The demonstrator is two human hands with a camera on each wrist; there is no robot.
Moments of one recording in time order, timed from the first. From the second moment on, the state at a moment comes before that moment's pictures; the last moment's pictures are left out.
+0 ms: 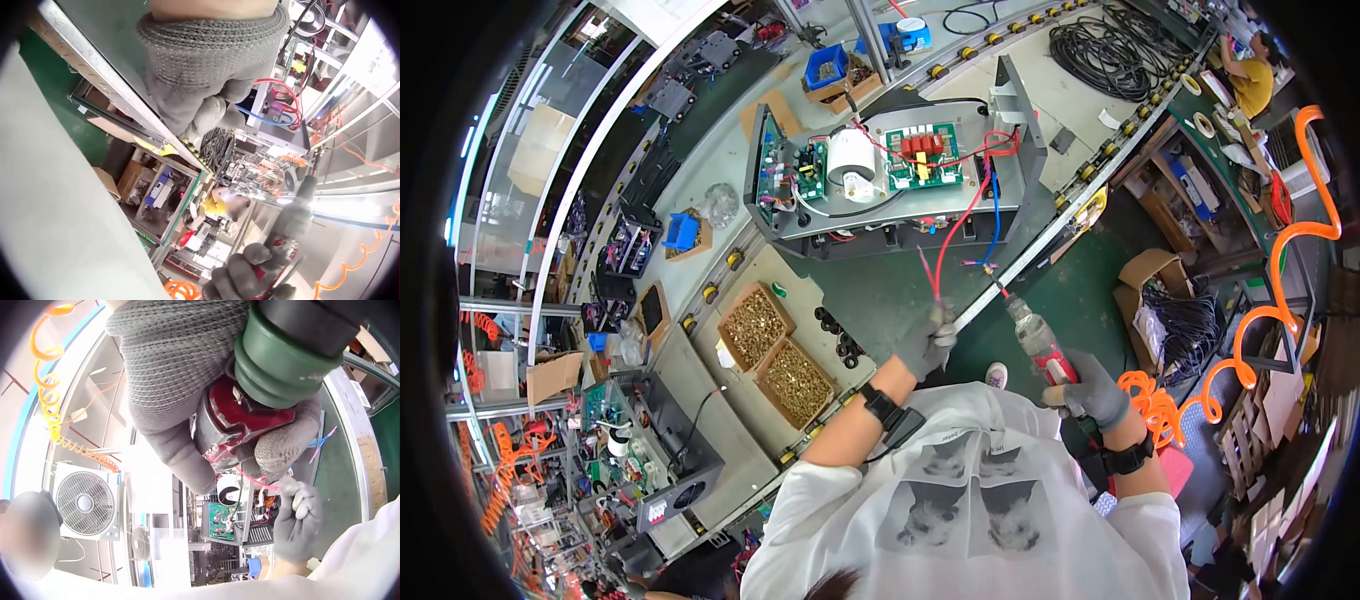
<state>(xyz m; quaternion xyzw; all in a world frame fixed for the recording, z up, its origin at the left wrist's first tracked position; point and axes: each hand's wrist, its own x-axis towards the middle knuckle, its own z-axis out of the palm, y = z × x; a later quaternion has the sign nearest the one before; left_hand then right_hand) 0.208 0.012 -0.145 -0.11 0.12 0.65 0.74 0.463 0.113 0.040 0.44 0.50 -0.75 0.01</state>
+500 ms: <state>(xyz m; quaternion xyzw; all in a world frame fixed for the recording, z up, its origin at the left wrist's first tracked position) 0.068 0.046 -0.007 0.34 0.67 0.64 0.18 0.355 0.103 0.045 0.33 0.60 -0.72 0.04</state>
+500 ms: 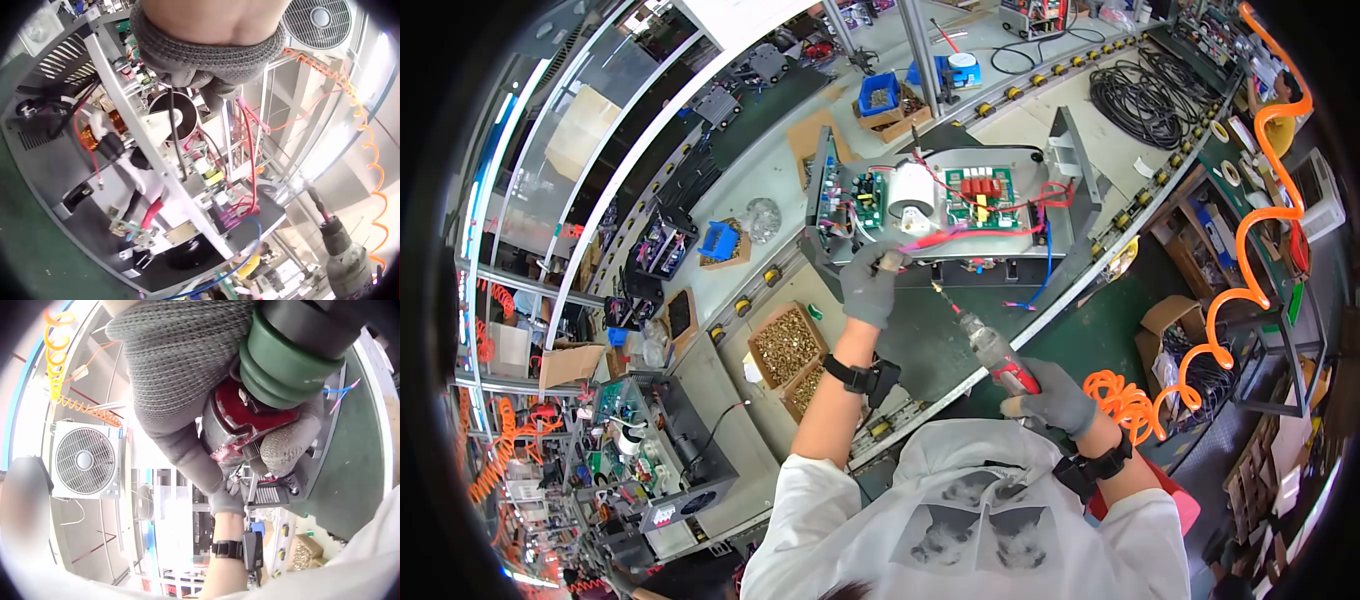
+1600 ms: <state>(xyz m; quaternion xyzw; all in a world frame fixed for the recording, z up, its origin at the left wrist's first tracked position) 0.081 0.014 -0.034 0.55 0.68 0.48 0.04 0.308 0.068 0.017 0.35 0.43 -0.83 0.06</state>
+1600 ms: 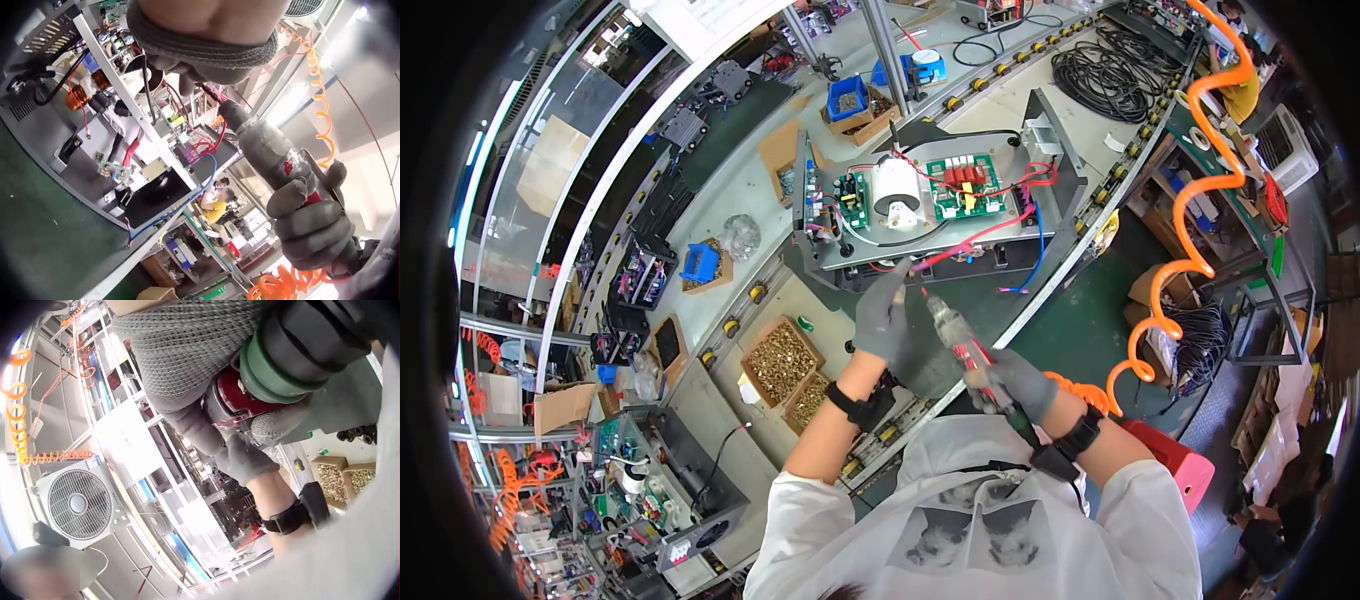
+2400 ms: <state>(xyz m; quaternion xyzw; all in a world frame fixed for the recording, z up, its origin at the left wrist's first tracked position) -0.009 0.106 0.036 0.46 0.85 0.23 0.13 0.211 0.081 -0.042 0.30 0.33 -0.89 -0.12</state>
